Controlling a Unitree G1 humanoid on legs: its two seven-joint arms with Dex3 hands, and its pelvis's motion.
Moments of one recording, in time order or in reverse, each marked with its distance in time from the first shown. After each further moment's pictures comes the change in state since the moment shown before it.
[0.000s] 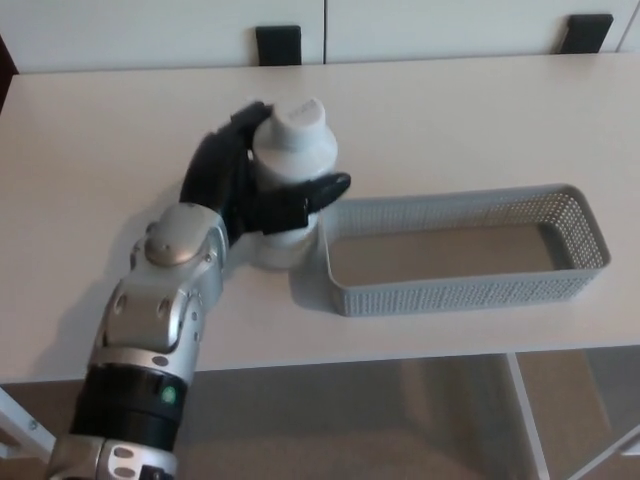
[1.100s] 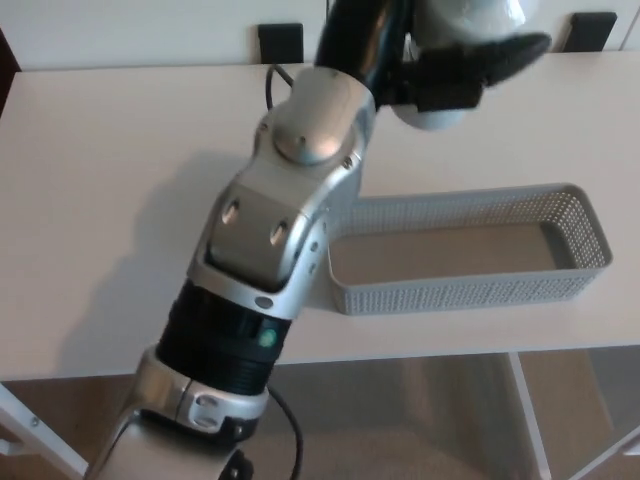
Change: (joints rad) left_arm -0.223 -0.155 -0.230 -0.181 0.023 0.083 0.121; right_arm -0.032 -0.016 0.022 -0.070 -0.025 0.049 -0.018
